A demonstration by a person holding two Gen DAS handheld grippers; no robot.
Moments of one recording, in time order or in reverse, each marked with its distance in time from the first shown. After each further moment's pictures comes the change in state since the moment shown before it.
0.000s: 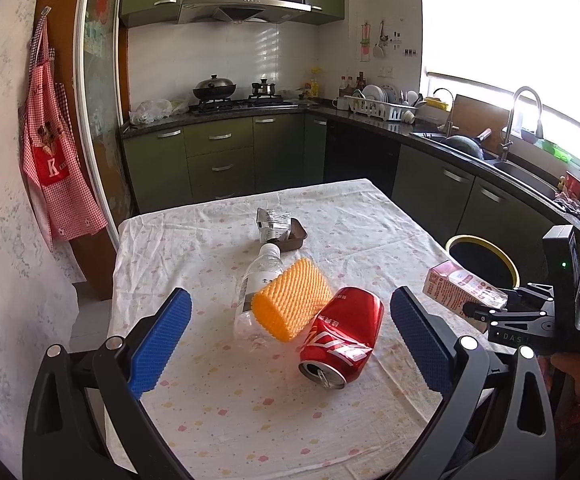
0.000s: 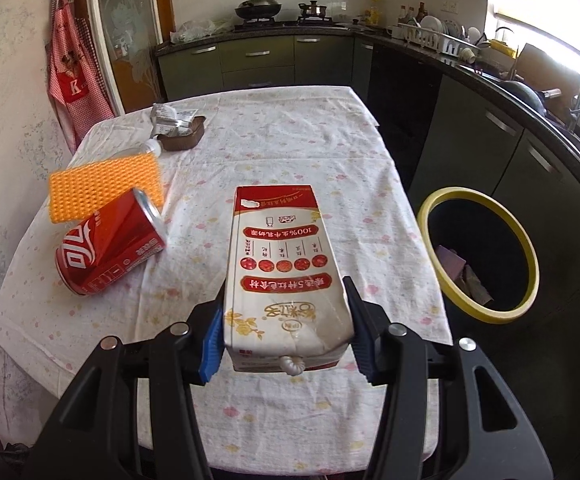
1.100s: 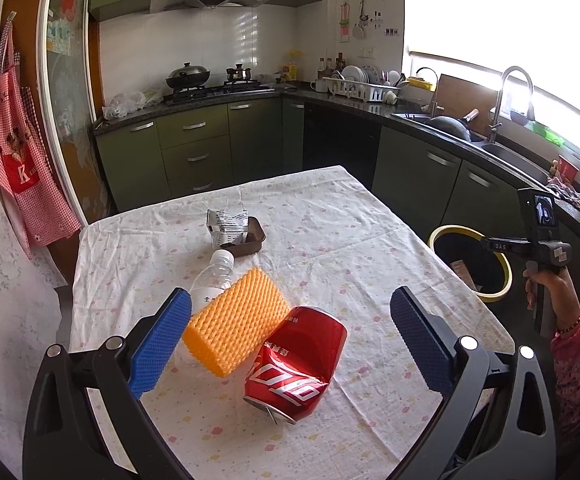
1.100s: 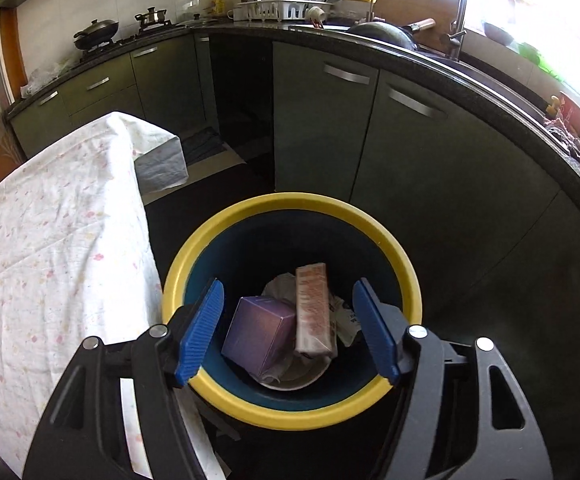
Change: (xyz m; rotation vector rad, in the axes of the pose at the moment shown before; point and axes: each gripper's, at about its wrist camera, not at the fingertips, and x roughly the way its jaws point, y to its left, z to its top) left arm 0.055 -0.046 0.026 0.041 0.068 -0.053; right arm 0.075 -0.218 0.046 0.302 0.018 -0.332
